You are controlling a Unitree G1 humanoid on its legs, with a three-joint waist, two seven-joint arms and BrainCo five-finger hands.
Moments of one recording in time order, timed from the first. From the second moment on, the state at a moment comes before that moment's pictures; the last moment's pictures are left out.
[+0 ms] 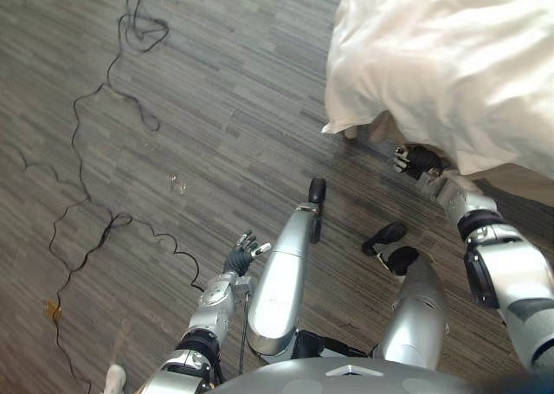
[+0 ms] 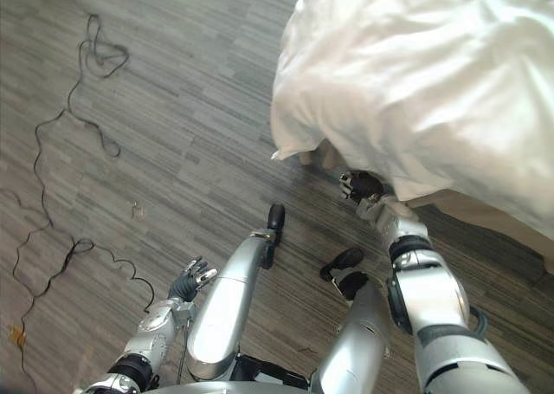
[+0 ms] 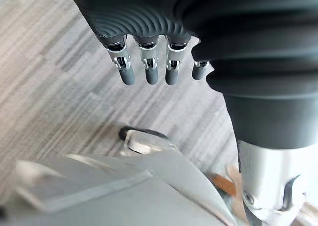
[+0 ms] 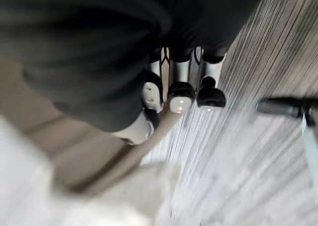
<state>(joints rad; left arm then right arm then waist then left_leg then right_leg) -0.09 0.14 -0.10 0.85 -0.35 -0.16 -0.10 -0.63 -0.37 0.22 0.98 0.66 -0.02 0.59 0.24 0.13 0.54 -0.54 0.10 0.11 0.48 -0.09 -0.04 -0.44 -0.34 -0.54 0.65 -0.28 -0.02</state>
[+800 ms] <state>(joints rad) -0.01 0.20 -0.10 0.88 -0.29 -0.16 -0.07 -1.04 -0.04 0.13 0.59 1.03 -0.07 0.35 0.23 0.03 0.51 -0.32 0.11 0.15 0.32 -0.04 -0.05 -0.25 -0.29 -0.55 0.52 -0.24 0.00</state>
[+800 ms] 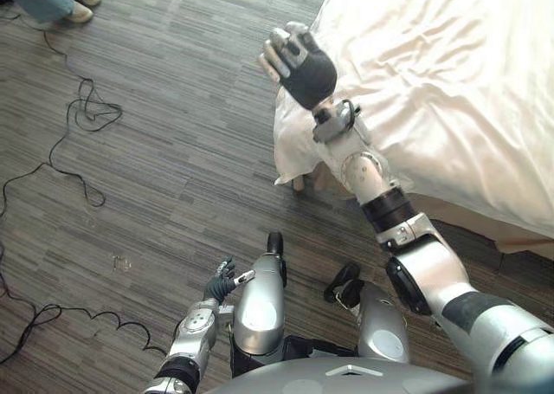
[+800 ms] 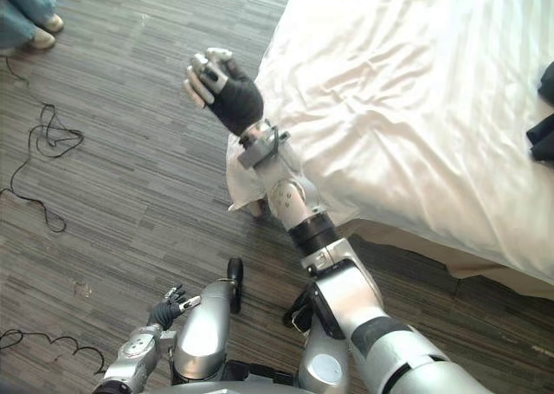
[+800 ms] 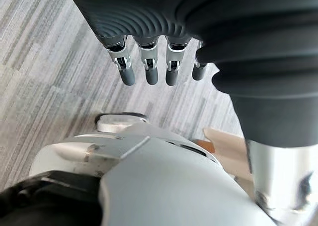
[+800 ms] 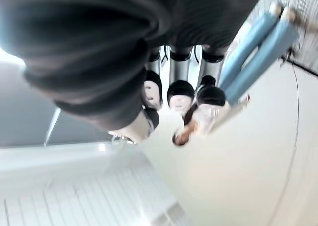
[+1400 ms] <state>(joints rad) -0.10 0.13 -0.11 0.93 -0.36 -0.14 -0.09 -1.02 -0.33 0.05 0.77 1.12 -0.14 0.25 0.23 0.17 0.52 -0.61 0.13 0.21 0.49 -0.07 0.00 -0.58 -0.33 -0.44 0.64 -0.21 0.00</state>
